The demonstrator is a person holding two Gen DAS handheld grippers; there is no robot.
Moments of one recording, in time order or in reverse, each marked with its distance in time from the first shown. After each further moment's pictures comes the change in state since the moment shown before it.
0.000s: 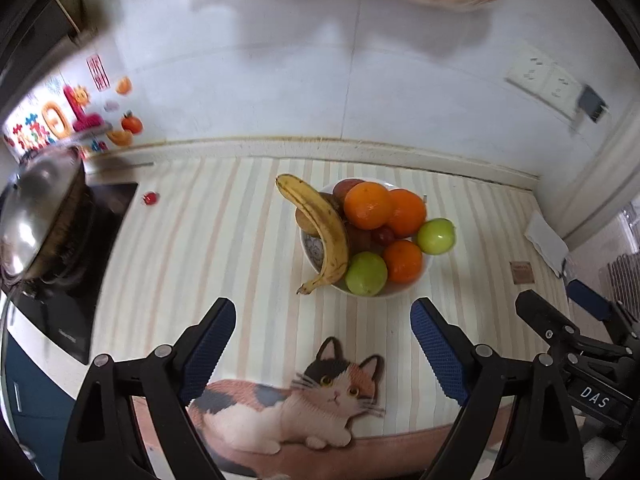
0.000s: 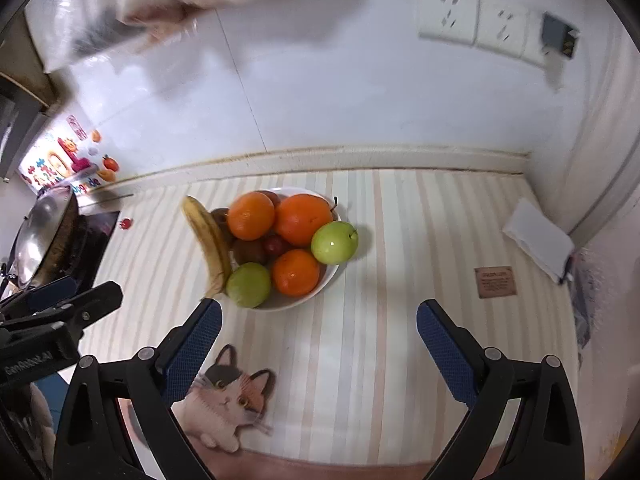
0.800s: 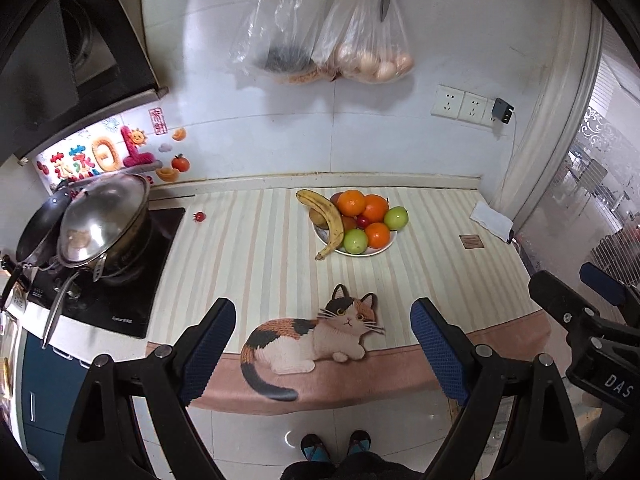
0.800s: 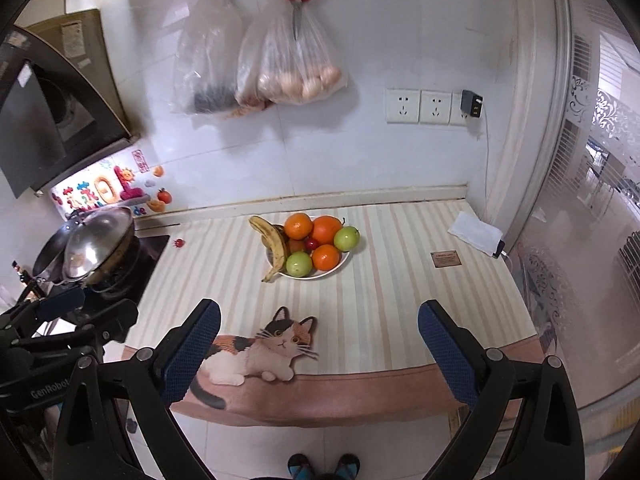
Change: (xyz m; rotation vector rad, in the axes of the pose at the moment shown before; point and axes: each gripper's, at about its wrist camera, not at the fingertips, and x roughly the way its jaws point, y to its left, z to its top) left arm -0.199 0.027 -0.125 0.095 -0.198 -0.038; right arm -0.249 0.084 -0.136 0.021 -0.231 -0.046
